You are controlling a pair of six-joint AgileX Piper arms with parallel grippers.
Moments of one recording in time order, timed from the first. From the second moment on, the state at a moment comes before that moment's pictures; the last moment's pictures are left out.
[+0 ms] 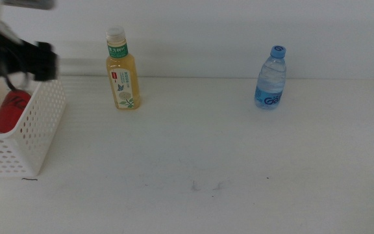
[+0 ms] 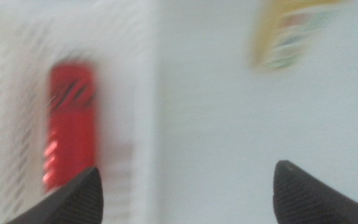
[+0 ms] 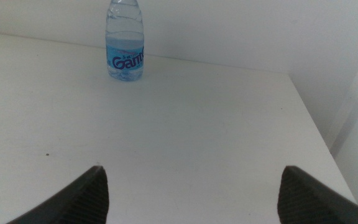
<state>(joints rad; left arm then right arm) -0.04 1.42 -1.25 0.04 0.80 0.02 0.05 0.00 0.00 -0.05 0.30 -0.08</state>
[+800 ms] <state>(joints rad) -0.28 1.95 -0.78 -0.12 -0.88 0.08 0.05 0.00 0.00 -0.05 0.30 -0.08</state>
